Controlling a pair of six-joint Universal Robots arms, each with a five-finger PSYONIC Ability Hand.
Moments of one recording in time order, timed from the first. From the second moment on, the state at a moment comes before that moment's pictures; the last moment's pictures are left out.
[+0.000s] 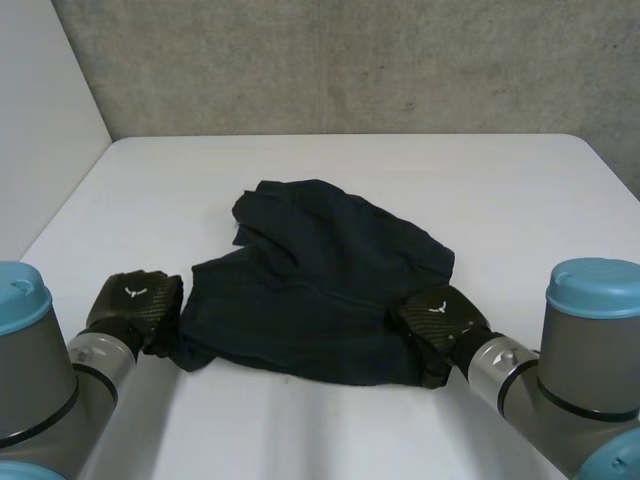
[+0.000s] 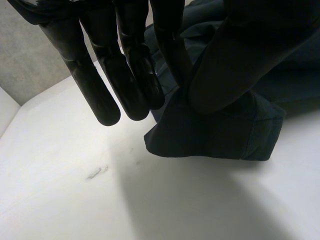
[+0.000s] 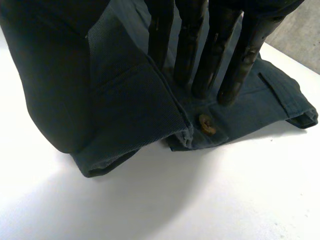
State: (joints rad) left arm 4.36 -1.75 -1.98 3.34 -1.66 3.38; right arm 2.00 -1.15 1.81 -0.17 1.31 2.77; left_hand 1.10 1.14 1.13 1.15 0.96; right_hand 0.47 0.56 0.56 0.56 0.35
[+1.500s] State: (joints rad) left arm 4.36 -1.77 -1.96 3.34 -1.66 3.38; right arm 2.02 -1.08 1.72 -0.19 1.35 2.72; left_hand 1.11 1.15 1.15 1.16 0.96; right_hand 0.63 0.73 0.74 0.74 0.54
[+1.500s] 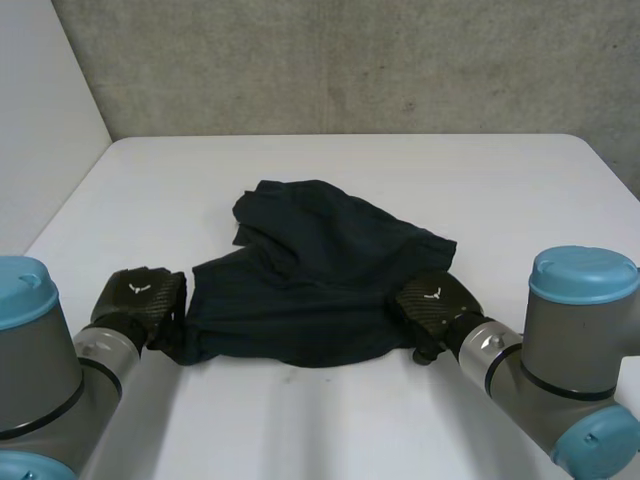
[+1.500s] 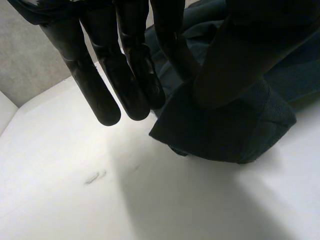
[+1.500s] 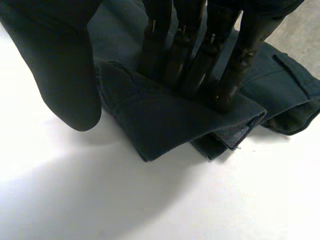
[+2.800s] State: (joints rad) left arm 4.30 -1.98 -1.43 3.55 -1.63 3.77; right arm 1.98 -0.99 1.09 0.08 1.41 2.63; left_hand 1.12 1.20 1.19 1.20 1.01; right_hand 0.97 1.18 1.19 1.19 0.97
